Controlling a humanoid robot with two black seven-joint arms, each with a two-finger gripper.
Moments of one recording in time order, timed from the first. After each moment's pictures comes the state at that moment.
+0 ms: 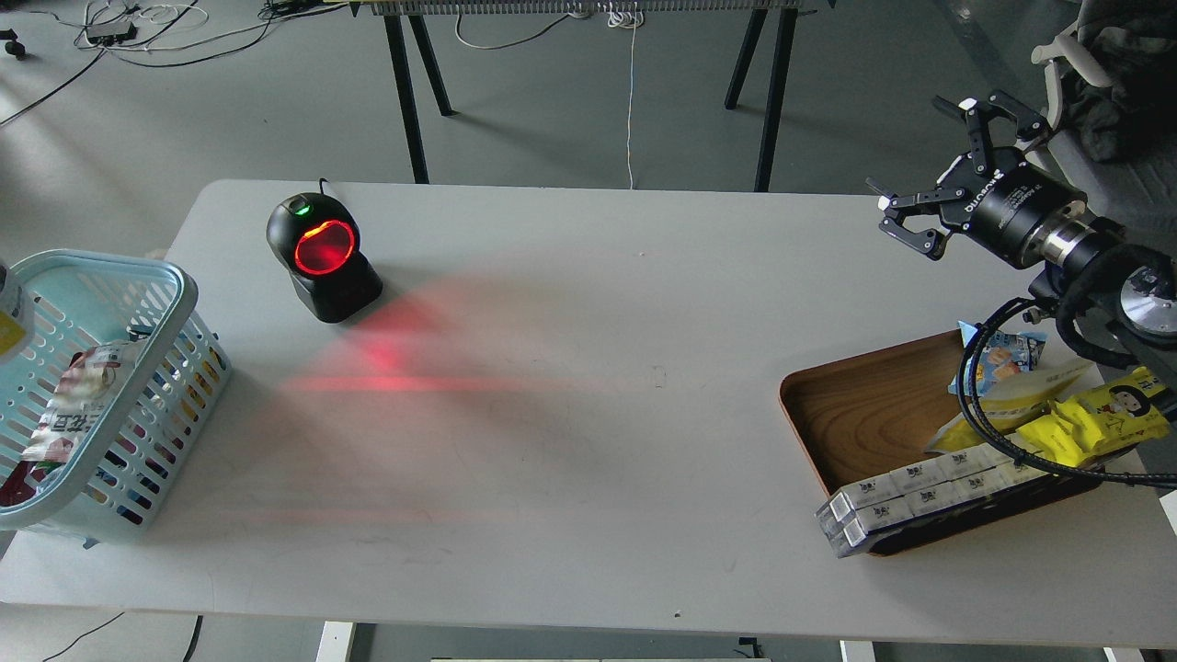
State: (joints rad) left arm -0.67 1.58 -0.21 -1.28 1.39 0.16 -0.42; right arm 0.78 -0.60 0.67 0.85 0.40 0.42 -0.19
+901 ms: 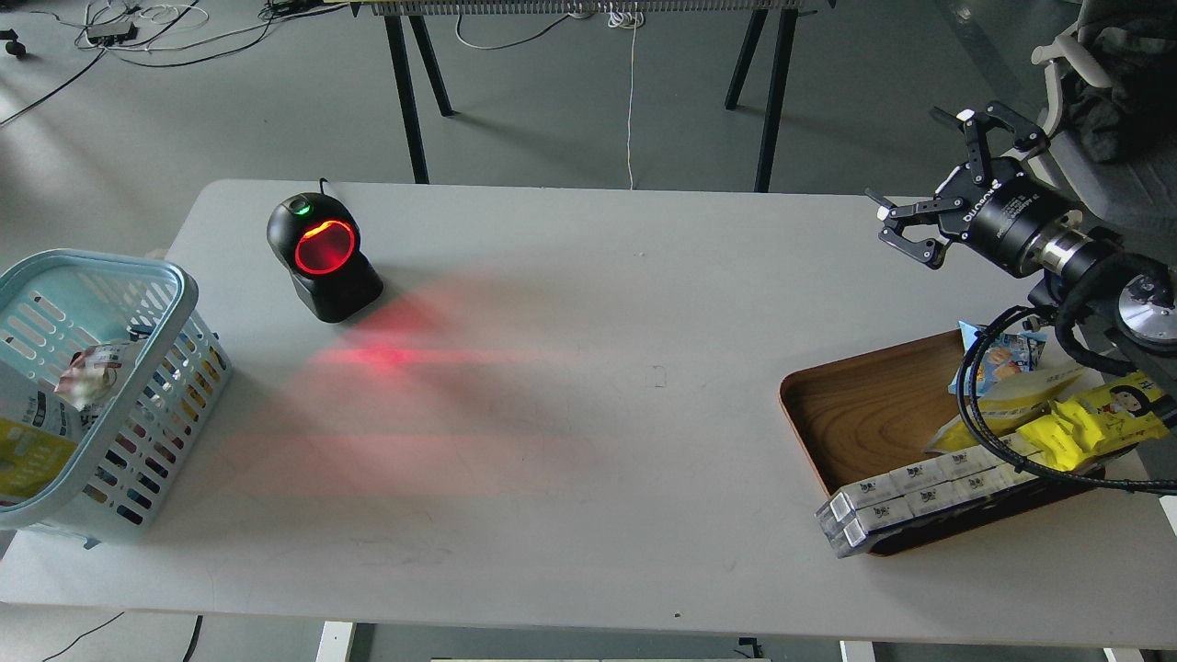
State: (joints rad) left arm -0.67 1.57 0.02 -1.29 1.32 0.39 -0.46; right arm 0.77 -0.60 0.67 0.85 0.40 0.42 -0.19
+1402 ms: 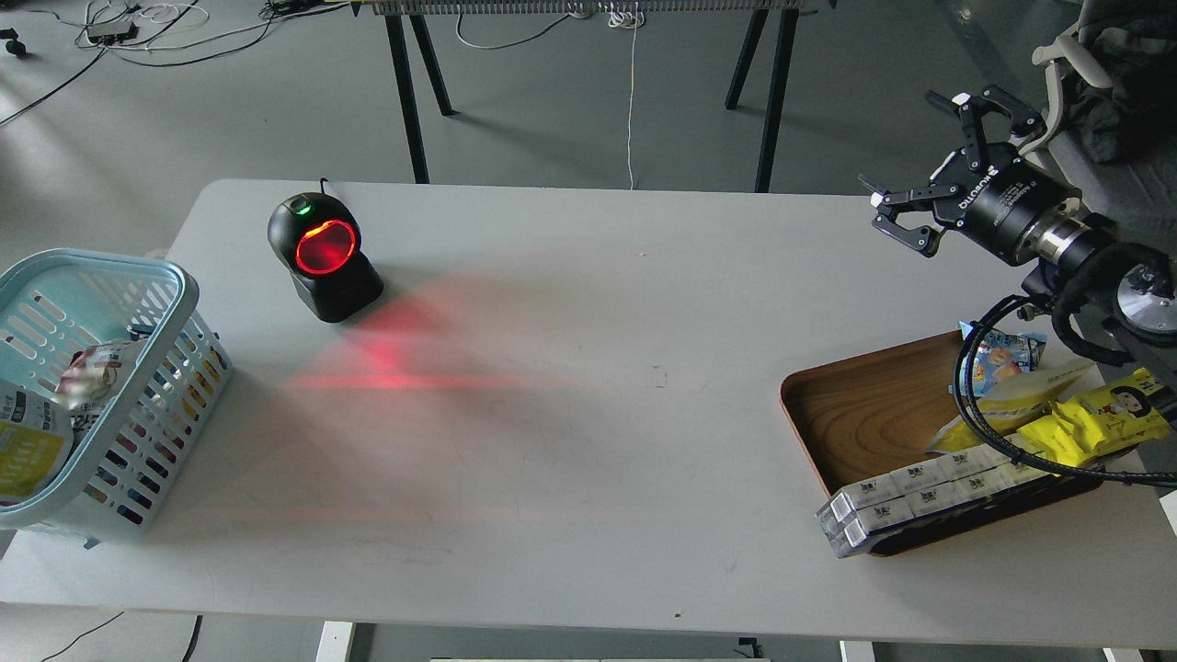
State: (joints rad) left arm -0.79 1.52 -0.42 -1.28 1.05 0.12 -0.44; right arm 0.78 -0.60 0.68 0.88 0.41 0.41 -0.19
